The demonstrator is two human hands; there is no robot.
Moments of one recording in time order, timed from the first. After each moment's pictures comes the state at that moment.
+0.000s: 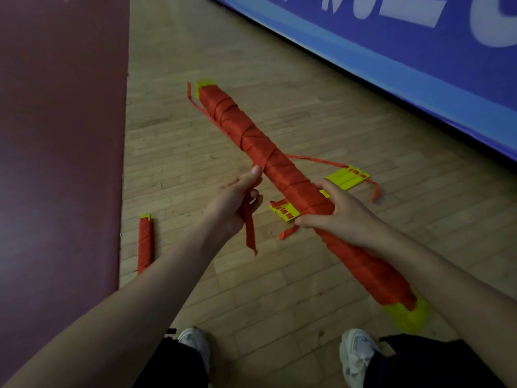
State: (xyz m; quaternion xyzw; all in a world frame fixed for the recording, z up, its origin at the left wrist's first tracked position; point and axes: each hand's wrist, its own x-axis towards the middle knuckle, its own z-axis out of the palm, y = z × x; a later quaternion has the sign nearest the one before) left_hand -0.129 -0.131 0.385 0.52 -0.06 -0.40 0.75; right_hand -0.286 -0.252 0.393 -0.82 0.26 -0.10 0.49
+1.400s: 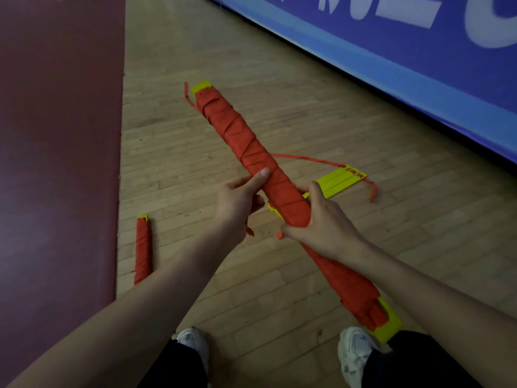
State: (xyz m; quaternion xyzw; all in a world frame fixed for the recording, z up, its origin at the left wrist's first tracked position) left_hand -0.149 -0.134 0.388 0.62 -0.09 -0.30 0.72; right_hand -0.274 -0.227 0.379 -0.89 0.27 -0.13 0.33
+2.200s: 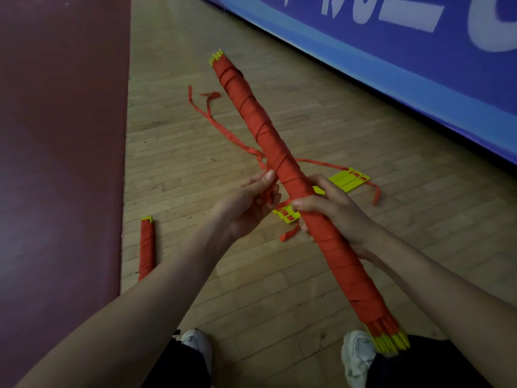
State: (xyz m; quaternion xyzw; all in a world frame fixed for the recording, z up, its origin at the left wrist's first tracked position) left_hand -0.138 -0.131 0.397 0.45 -0.07 -0.49 0.74; right_hand -0.275 -0.237 0.398 -0.66 0.20 -0.12 0.72
